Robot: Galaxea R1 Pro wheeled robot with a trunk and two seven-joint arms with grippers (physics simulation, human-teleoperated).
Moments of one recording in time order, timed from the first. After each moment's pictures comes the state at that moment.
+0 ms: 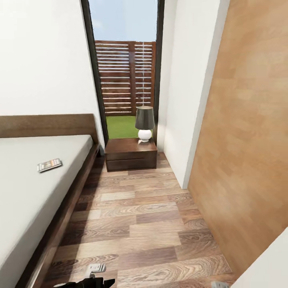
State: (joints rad) left arm -0.48 0.08 0.22 -0.12 -0.10 0.04 -0.63; right arm -0.44 -0.15 0.00 0.05 -0.28 -0.24 0.56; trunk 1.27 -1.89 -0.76
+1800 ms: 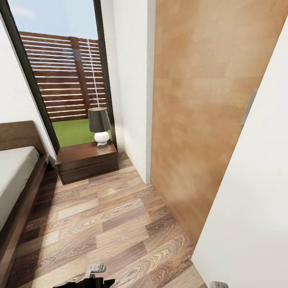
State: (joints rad) left arm -0.48 0.08 0.22 -0.12 -0.10 0.04 -0.63; right arm -0.44 -0.15 0.00 0.06 -0.27 -0.24 0.56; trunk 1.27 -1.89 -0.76
